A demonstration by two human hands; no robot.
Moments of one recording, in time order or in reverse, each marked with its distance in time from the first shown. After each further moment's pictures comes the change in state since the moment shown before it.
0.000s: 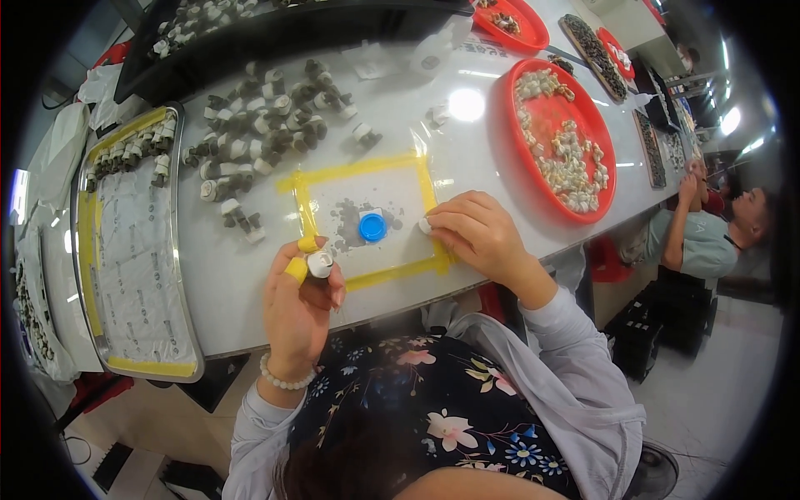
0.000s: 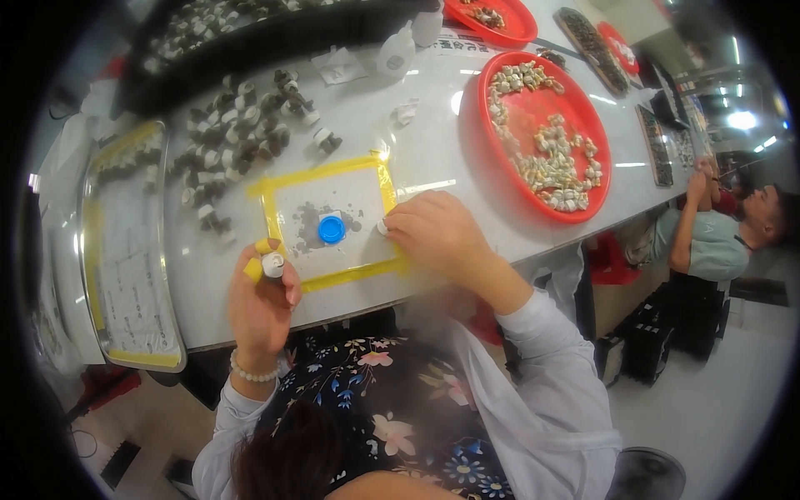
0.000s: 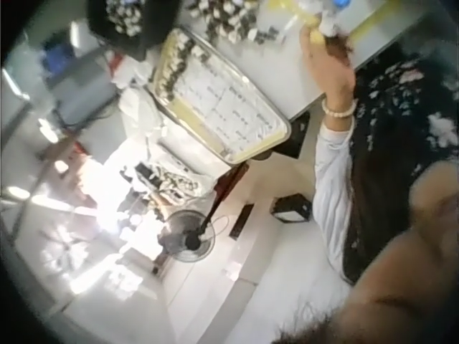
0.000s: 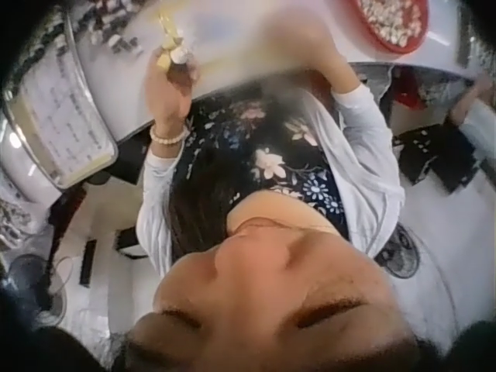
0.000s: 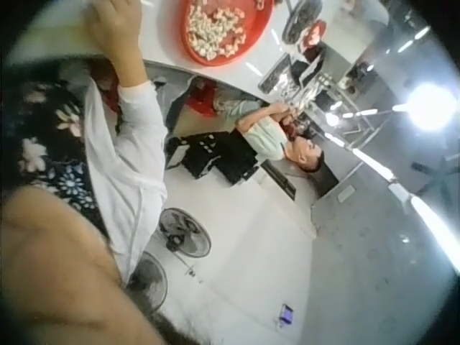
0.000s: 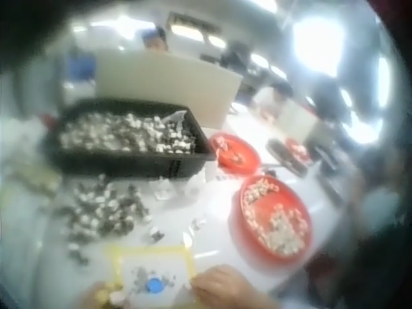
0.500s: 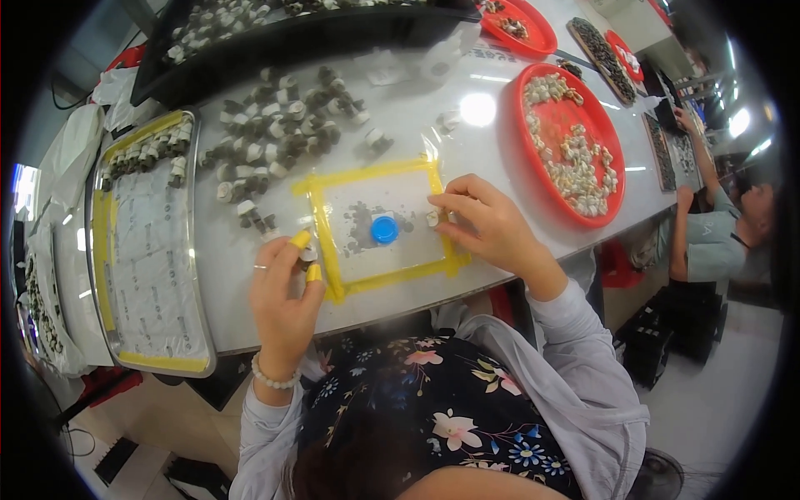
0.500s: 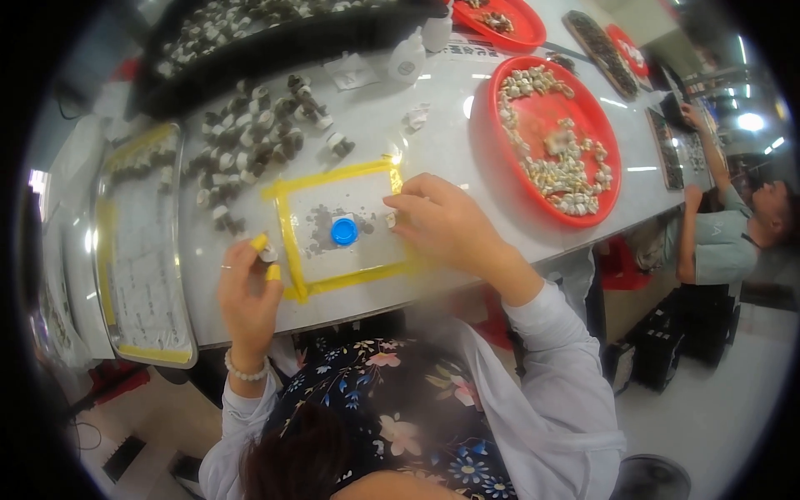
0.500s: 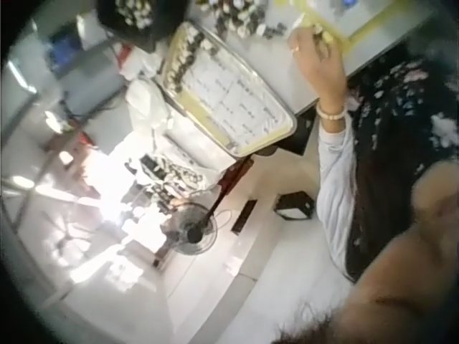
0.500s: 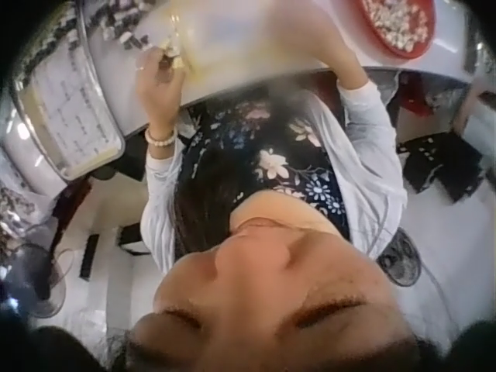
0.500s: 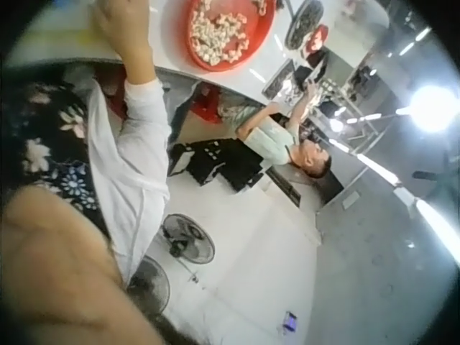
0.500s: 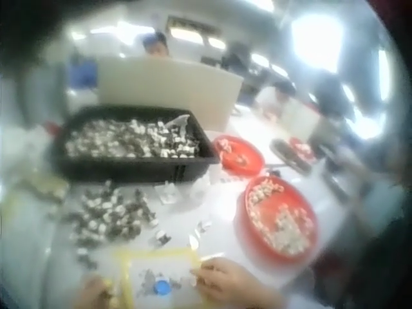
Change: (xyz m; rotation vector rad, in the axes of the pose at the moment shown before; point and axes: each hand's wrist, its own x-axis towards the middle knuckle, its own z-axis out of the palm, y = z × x) left_hand 0.003 0.019 -0.021 1.386 0.049 0.679; right_hand 0.016 -0.001 -0.007 0.191 -0.111 0.224
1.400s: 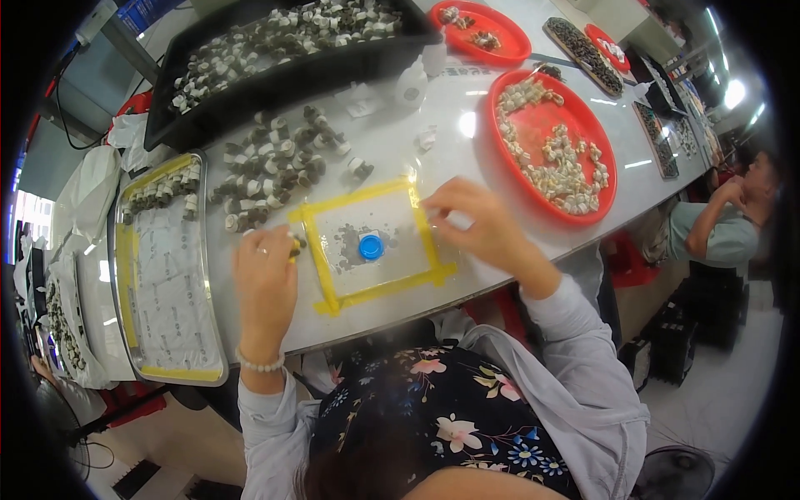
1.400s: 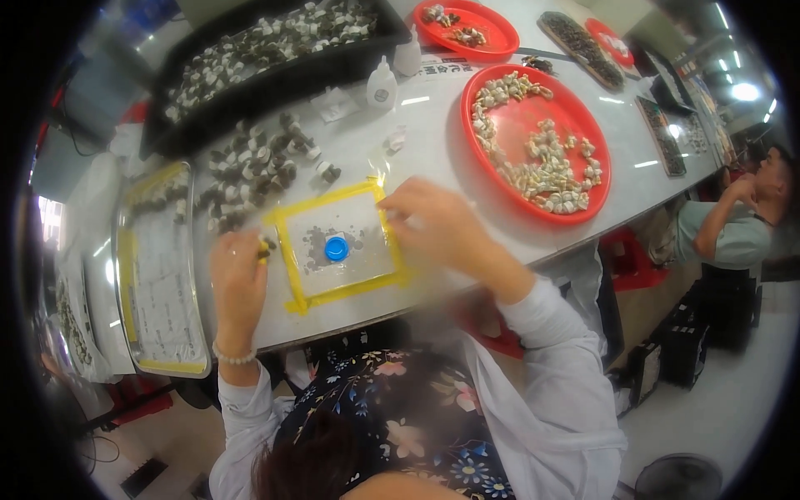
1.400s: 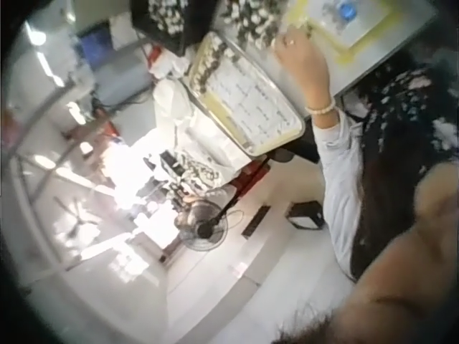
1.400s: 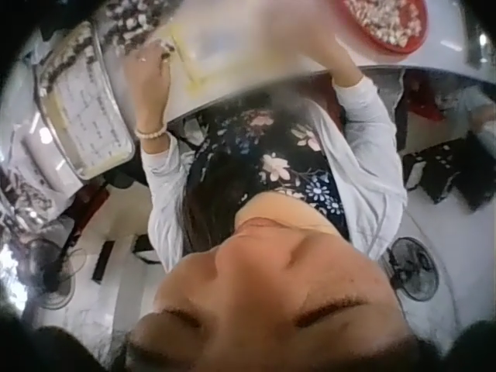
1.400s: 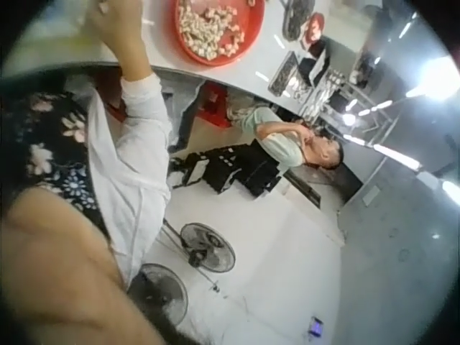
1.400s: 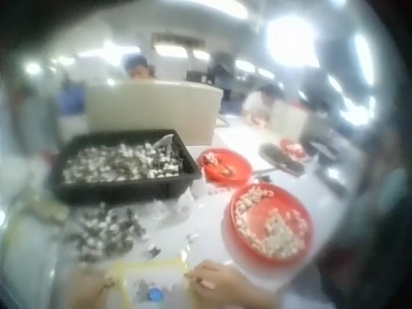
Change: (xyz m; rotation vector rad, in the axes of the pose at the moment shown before) left_hand 0.041 0.009 -0.014 0.562 -0.070 0.308; right_hand -0.003 0.007 -0.013 0.178 0.197 0.071
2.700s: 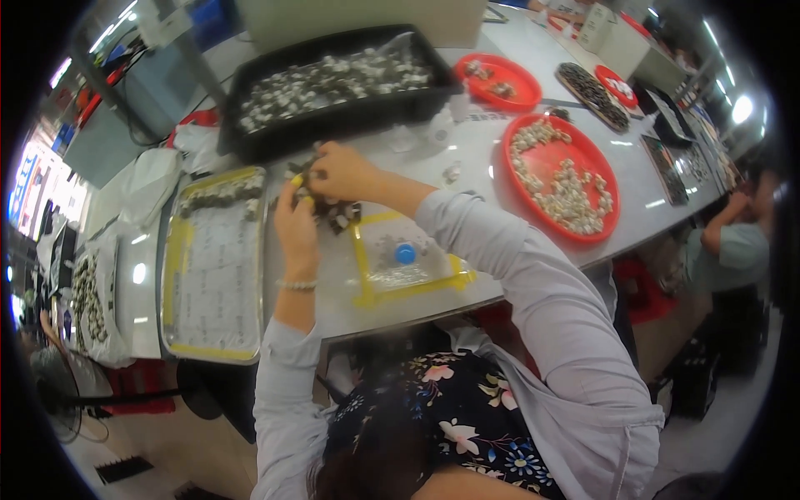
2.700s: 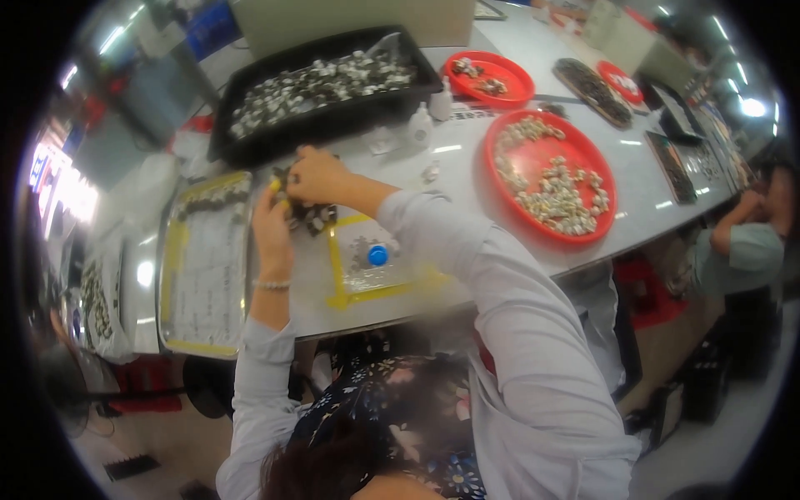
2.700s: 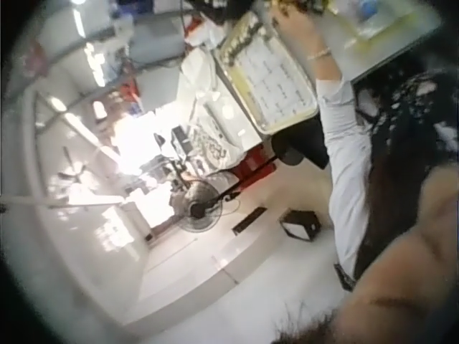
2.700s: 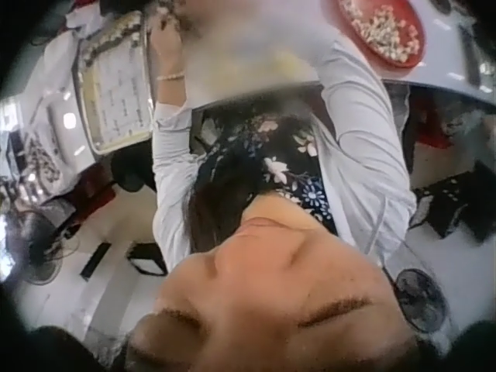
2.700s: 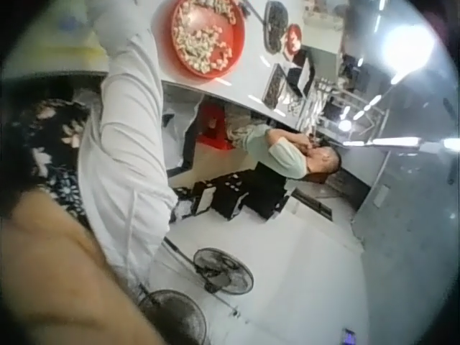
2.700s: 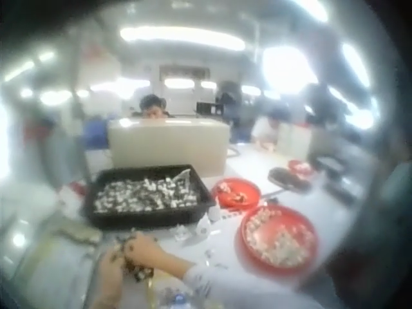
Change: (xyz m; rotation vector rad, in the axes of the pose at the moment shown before) left_hand 0.052 -0.041 0.033 -1.168 0.400 -0.651; right_hand 0.173 -0.020 0.139 -0.240 -0.095 -0.270
